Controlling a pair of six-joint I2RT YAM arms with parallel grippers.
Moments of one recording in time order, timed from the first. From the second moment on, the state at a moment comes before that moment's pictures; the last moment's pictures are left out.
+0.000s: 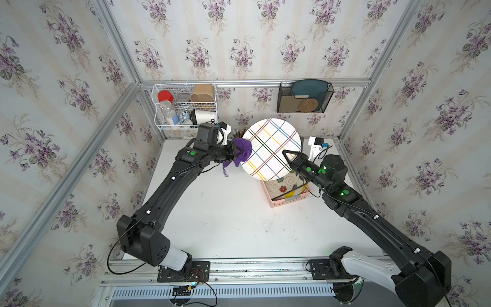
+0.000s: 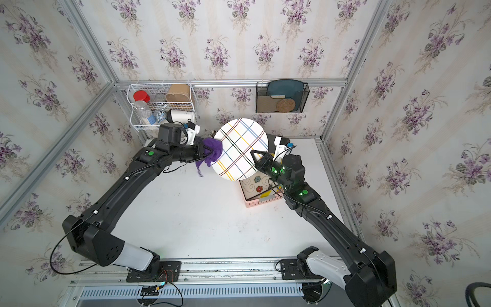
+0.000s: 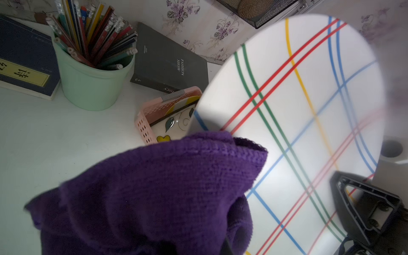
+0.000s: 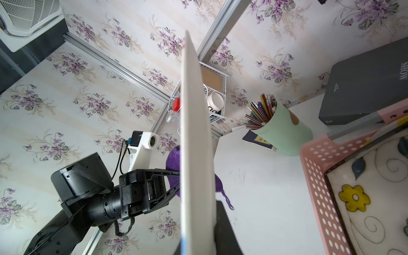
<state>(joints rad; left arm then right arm) -0.42 1.53 1.56 -0.63 0.48 -0.57 0.53 1.11 0.93 0.14 -0.22 0.94</state>
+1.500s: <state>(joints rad) -0.52 1.62 1.73 -0.57 0.49 -0.59 0.55 1.25 1.10 0.02 -0.27 0.85</state>
